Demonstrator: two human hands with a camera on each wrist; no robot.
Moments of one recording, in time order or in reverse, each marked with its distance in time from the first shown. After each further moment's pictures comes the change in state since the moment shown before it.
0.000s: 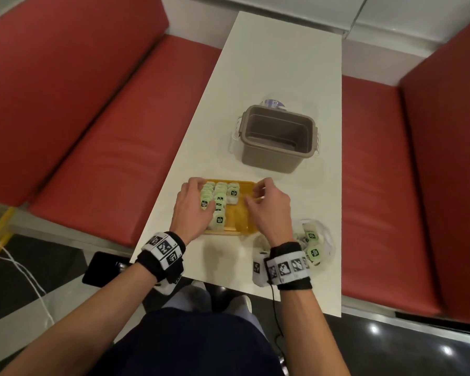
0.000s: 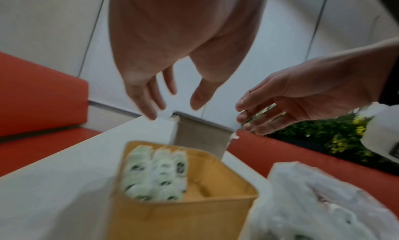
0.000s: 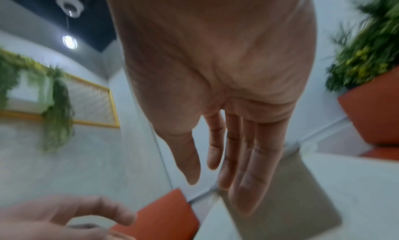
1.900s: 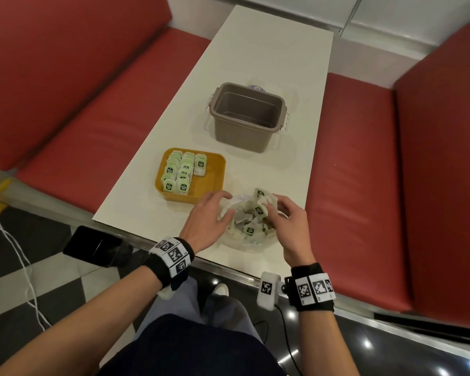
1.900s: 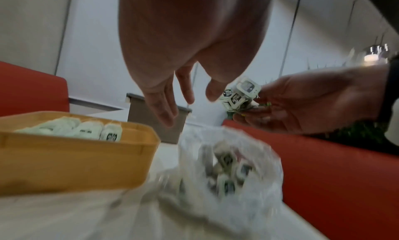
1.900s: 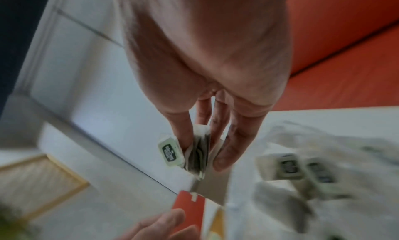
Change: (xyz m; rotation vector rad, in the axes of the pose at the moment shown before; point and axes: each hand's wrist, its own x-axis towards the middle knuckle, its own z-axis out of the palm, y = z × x) left_hand -0.117 0.078 0.122 0.016 -0.141 0.123; right_hand -0.084 0.153 -0.107 0.683 -0.102 0.137
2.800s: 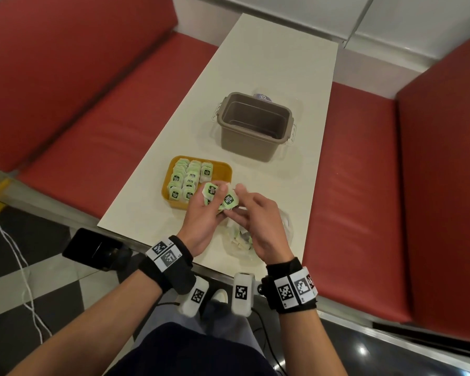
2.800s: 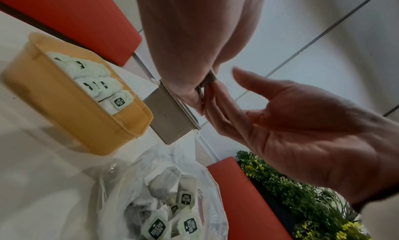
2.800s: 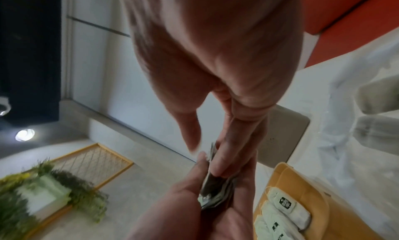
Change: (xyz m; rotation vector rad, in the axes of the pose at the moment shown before) left_hand 0.008 0.033 -0.039 -1.206 0.128 -0.249; right_hand -0.004 -0.064 0.080 0.347 -0.172 0.231
